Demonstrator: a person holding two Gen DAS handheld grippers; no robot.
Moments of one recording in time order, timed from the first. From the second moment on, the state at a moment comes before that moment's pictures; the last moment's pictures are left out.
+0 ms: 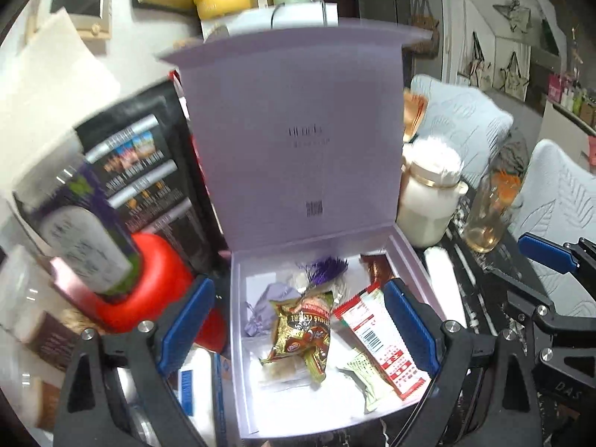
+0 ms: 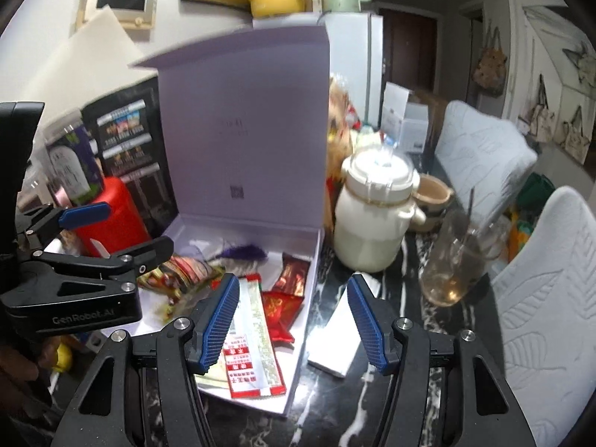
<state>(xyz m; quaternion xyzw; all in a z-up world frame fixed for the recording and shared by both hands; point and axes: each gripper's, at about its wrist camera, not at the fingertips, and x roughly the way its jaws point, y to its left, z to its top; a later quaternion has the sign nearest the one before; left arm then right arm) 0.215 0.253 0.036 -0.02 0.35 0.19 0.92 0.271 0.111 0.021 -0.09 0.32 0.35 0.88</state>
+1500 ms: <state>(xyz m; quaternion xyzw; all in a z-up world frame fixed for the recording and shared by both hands) 0.022 0.177 0.087 -0.01 0.26 0.17 0.95 0.083 0.031 0.095 -0.06 0.20 0.34 0.92</state>
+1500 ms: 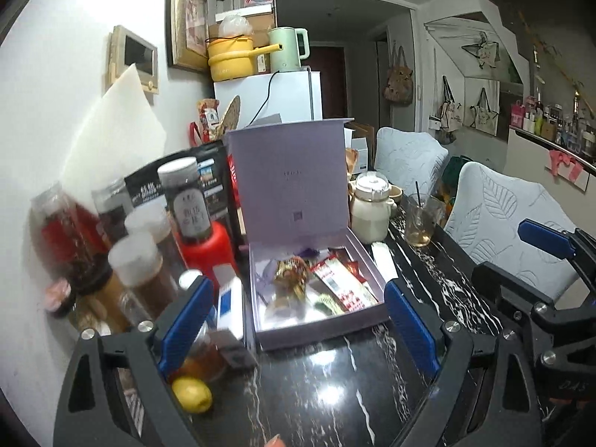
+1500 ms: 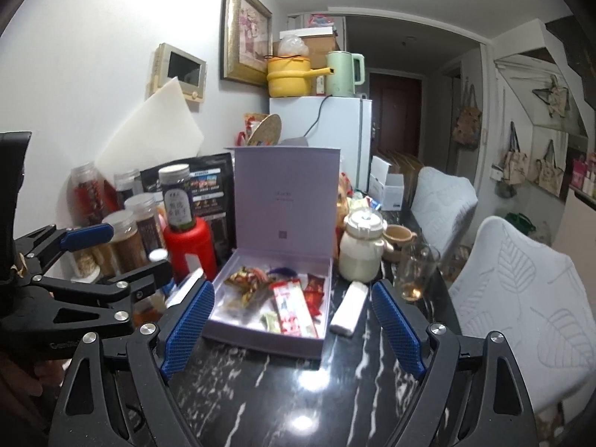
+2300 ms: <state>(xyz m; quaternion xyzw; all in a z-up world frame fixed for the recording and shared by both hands) -0.017 0.167 0.046 -0.04 0.29 0.18 0.94 0.044 0.011 0.047 -0.05 0.26 0.32 0.91</state>
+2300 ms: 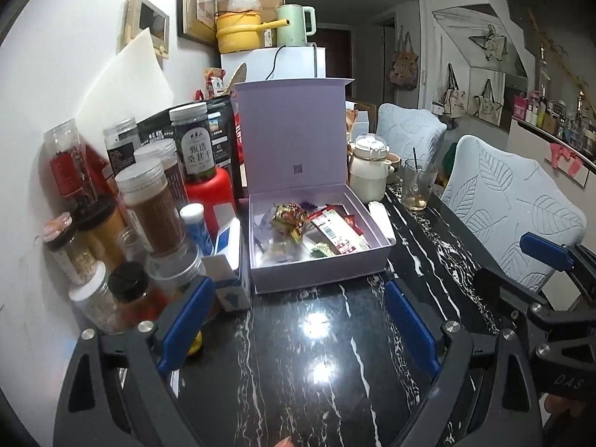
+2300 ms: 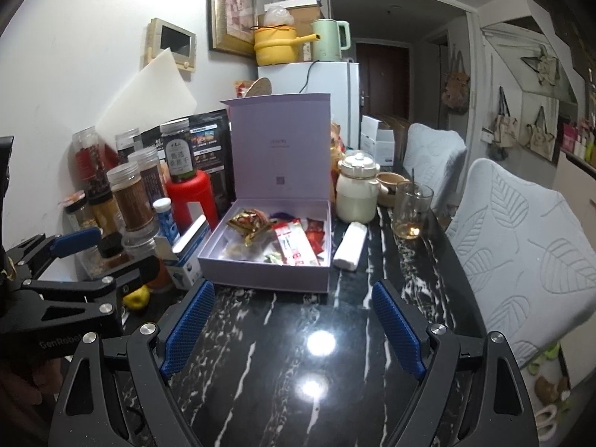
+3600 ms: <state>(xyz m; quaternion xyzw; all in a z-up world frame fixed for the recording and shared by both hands) -0.010 0.172 0.033 -0.03 0.32 0.18 0.93 0.051 0.015 0.037 -0.05 0.27 0.31 0.91</state>
